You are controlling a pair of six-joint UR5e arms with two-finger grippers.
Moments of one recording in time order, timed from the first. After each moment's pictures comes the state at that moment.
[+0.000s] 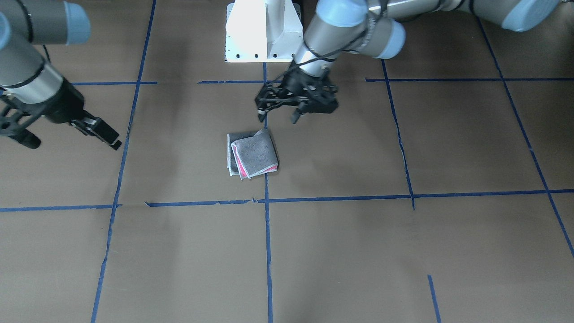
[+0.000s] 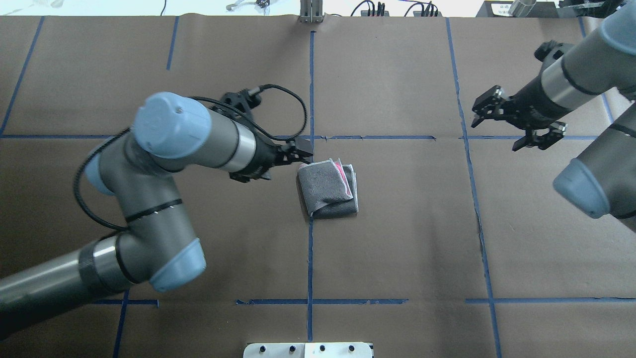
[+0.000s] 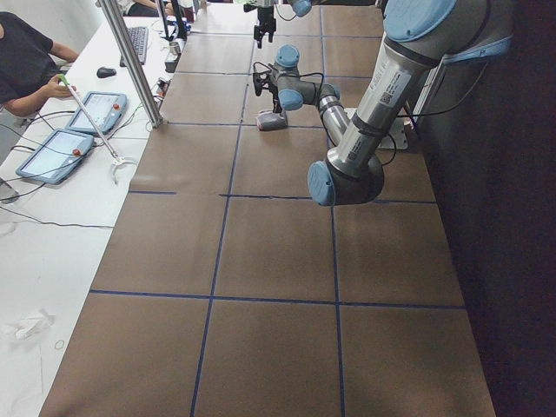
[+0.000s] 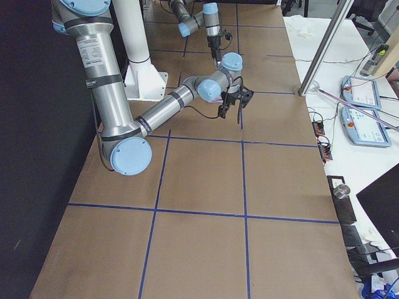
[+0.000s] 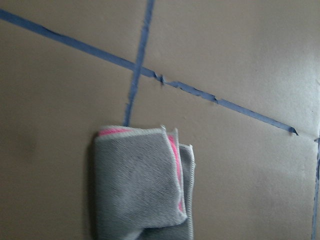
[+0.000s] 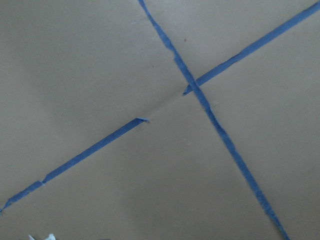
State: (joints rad) left arm -0.61 -2.14 -1.77 -1.99 -1.94 -1.53; right arm 1.01 -1.35 1.92 -1.50 2.25 1.31
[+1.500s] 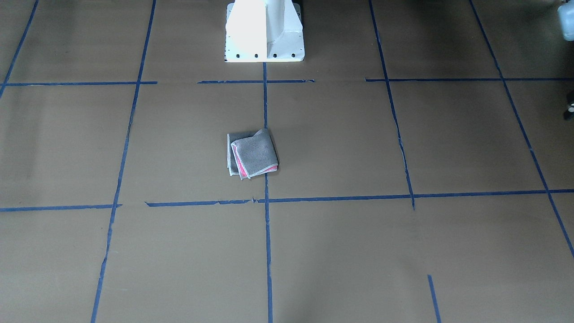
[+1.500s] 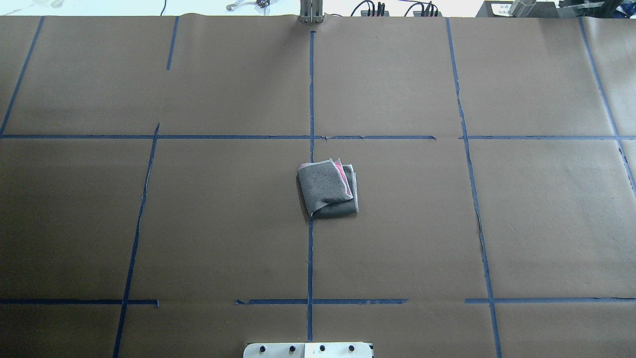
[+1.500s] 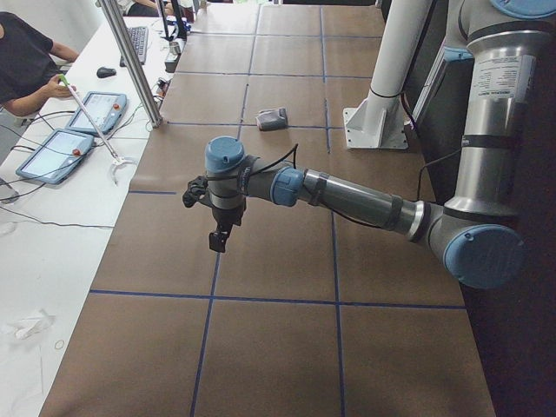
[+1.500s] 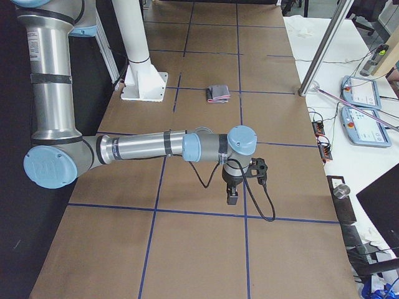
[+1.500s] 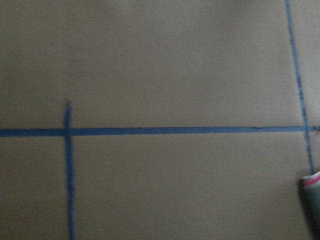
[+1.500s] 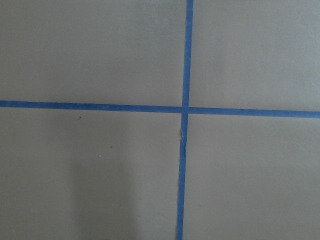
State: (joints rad) left arm -1.47 -1.60 -1.81 -1.48 -2.29 0.12; right arm 1.54 -1.56 1.70 -1.71 2.31 -0.02
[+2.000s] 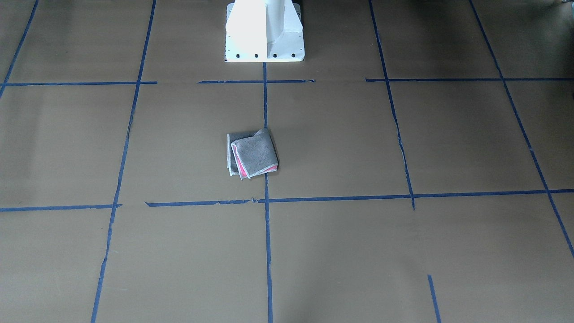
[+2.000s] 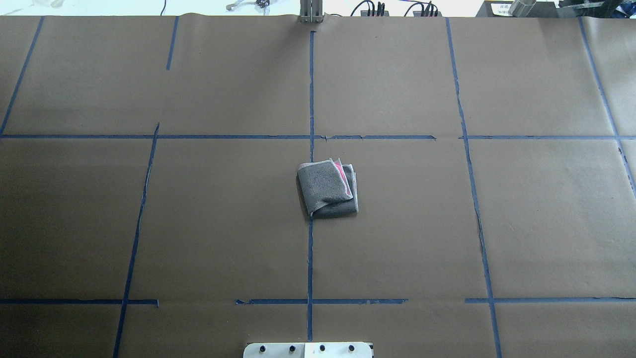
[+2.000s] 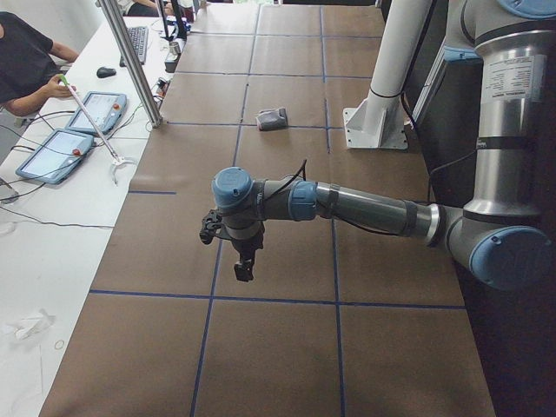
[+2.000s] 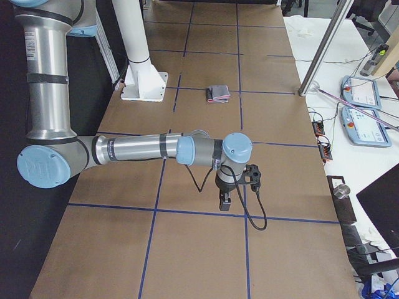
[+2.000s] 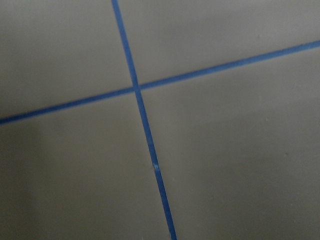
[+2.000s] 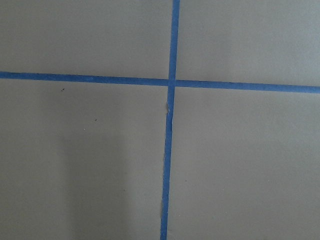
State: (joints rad) left arm -1.50 -1.52 -1.81 -1.36 -2.34 0.15; right arm 1.55 -1.59 1.70 -1.74 2.31 -0.06
